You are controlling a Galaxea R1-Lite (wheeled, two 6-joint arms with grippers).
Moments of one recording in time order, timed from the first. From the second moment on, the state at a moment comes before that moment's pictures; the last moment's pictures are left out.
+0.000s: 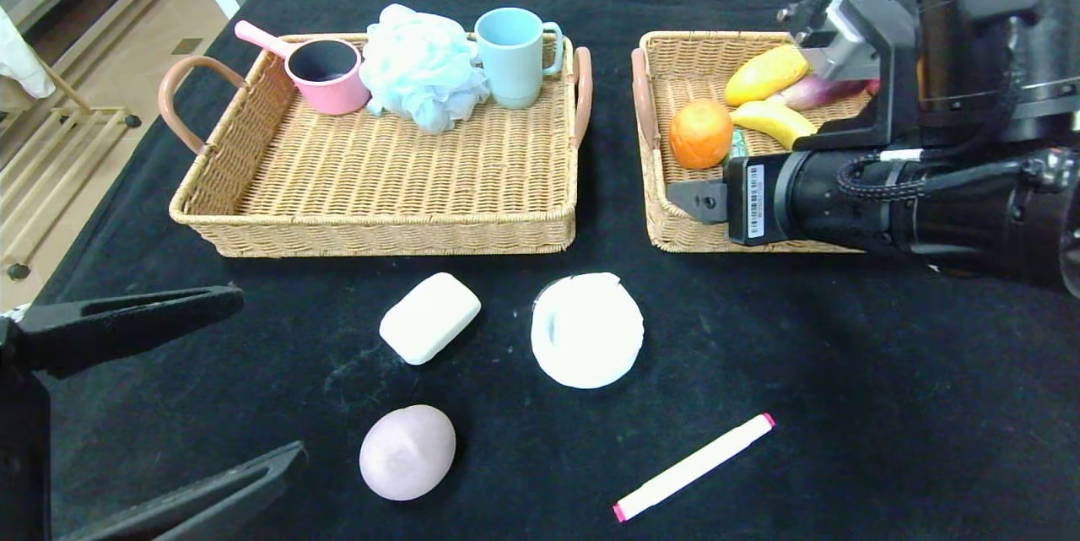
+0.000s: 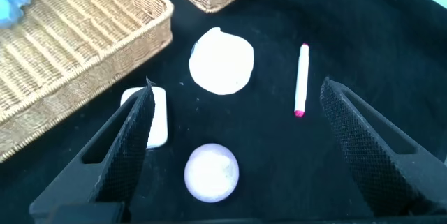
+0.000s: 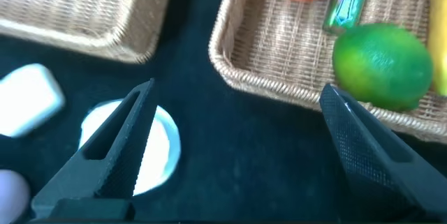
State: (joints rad) left arm -0.50 0.88 -0.62 -0.23 -0.31 0.19; right arm 0.74 1.62 -1.39 0.07 -0.41 0.17
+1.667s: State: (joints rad) left arm -0.50 1.03 -0.92 0.26 0.01 0.19; right arm 0.73 1.15 -0.58 -0.40 0.02 -0.05
